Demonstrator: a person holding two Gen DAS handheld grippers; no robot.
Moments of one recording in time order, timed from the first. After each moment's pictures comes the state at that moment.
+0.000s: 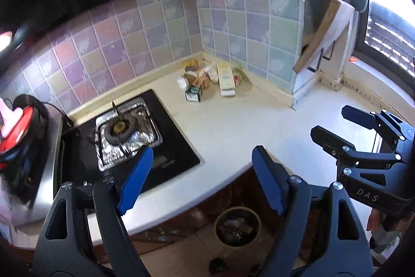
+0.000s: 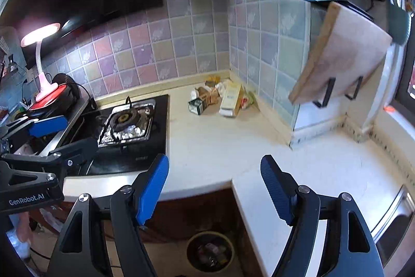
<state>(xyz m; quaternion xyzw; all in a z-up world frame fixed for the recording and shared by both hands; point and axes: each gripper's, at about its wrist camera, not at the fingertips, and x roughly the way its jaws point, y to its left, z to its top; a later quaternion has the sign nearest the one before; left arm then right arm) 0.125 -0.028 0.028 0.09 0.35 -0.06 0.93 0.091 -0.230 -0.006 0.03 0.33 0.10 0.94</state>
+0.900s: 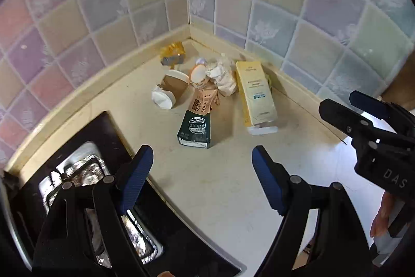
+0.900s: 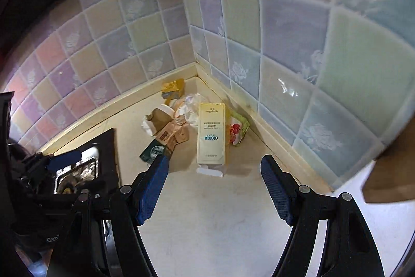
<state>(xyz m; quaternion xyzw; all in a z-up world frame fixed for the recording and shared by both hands) 0.535 0.005 -0.106 0.09 0.48 -0.16 0.86 0.488 -0.186 -0.106 0.10 0.43 -0.02 0.90</state>
